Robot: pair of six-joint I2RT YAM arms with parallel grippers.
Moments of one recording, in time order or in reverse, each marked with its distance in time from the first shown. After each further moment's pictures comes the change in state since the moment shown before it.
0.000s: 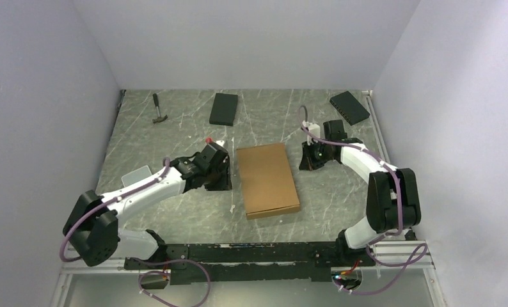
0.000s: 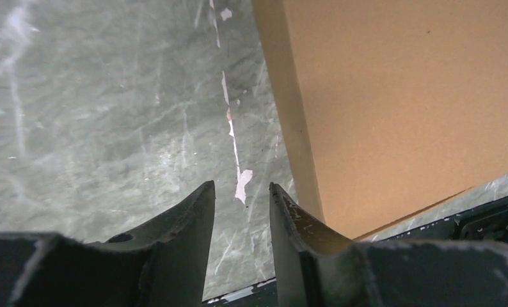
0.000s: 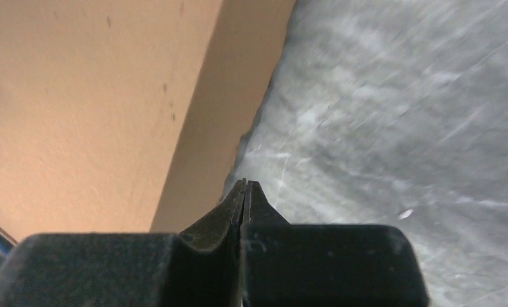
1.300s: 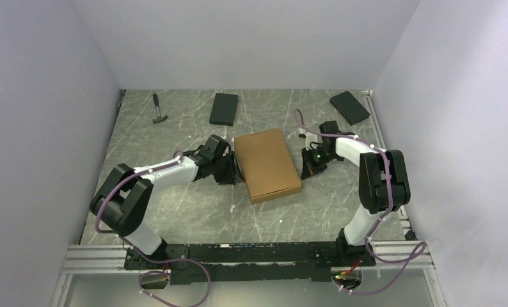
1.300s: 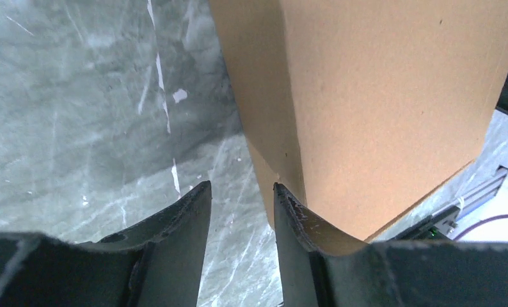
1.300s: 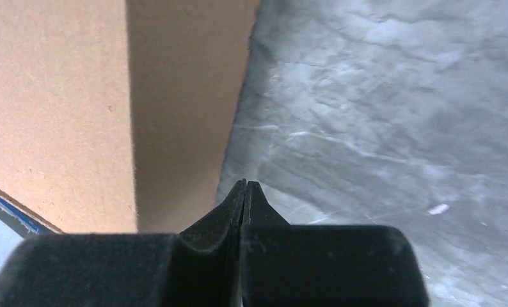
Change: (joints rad) left arm 0.130 0.295 -0.008 0.332 0.258 -0.104; right arm -0.016 0.194 0.086 -0.201 0.014 -0.067
